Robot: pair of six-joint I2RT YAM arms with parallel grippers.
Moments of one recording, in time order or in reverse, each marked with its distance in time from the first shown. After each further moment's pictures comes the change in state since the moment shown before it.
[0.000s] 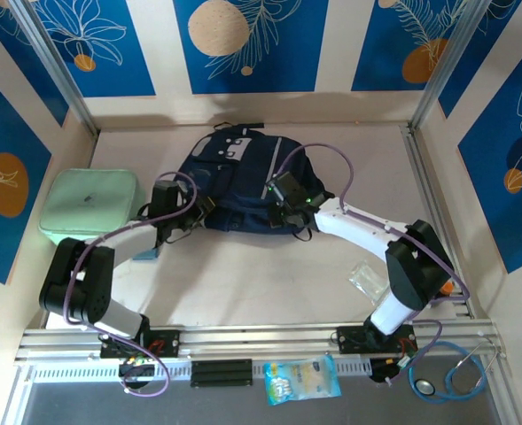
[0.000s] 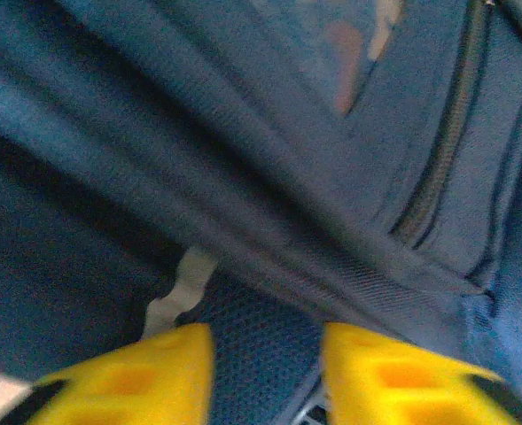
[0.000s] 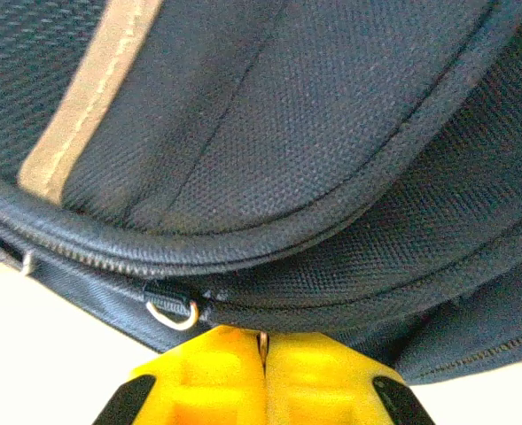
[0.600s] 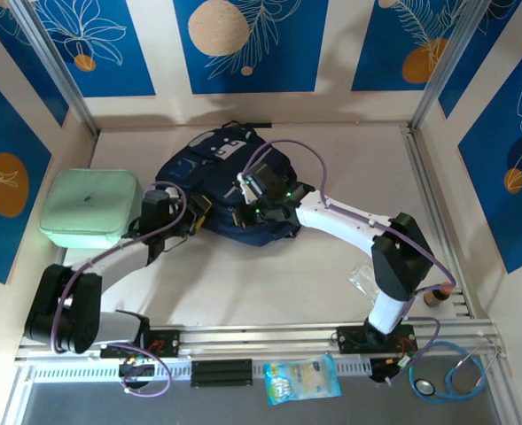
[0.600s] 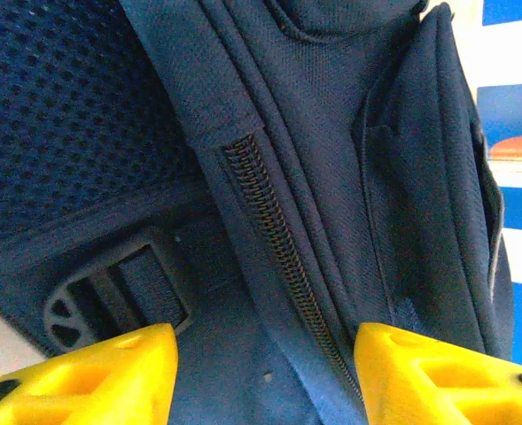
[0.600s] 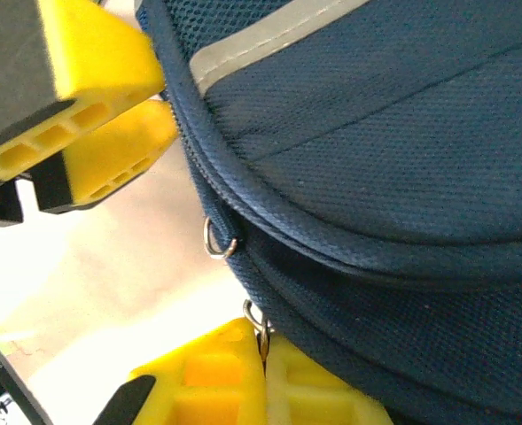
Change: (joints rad) left arm -0.014 -0.162 -0.153 0.162 0.035 -0.237; right arm 0.096 0.114 0.182 0.013 -0.335 -0.051
